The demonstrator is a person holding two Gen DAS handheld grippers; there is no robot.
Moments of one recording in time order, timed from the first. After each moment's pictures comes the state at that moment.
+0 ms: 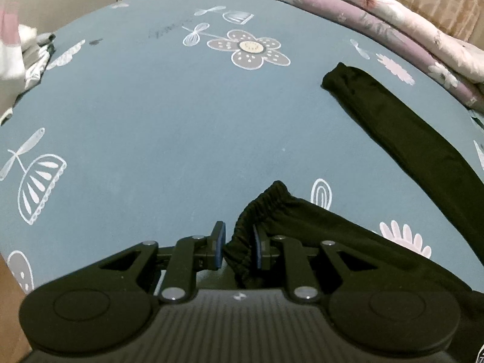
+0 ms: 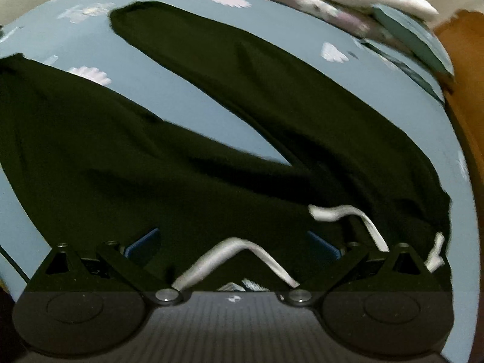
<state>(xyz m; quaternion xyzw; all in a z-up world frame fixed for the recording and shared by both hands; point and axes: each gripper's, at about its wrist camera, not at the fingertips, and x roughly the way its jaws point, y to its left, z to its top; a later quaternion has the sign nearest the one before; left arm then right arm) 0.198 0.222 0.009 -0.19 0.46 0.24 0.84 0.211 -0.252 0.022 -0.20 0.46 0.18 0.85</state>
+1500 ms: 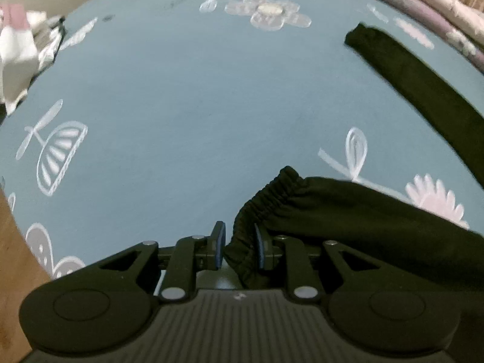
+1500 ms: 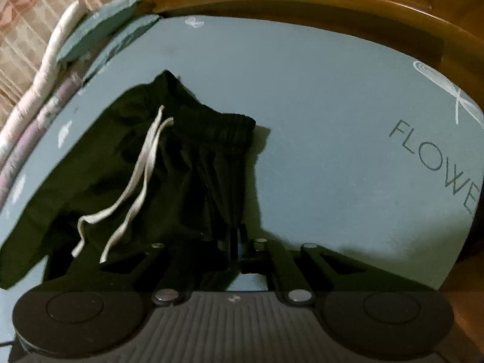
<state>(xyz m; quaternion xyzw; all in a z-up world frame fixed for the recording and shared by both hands) 0.178 0.225 -0.023 -0.17 0.52 0.25 0.80 0.157 -0.527 -0.020 0.29 0.43 -0.15 0.84</state>
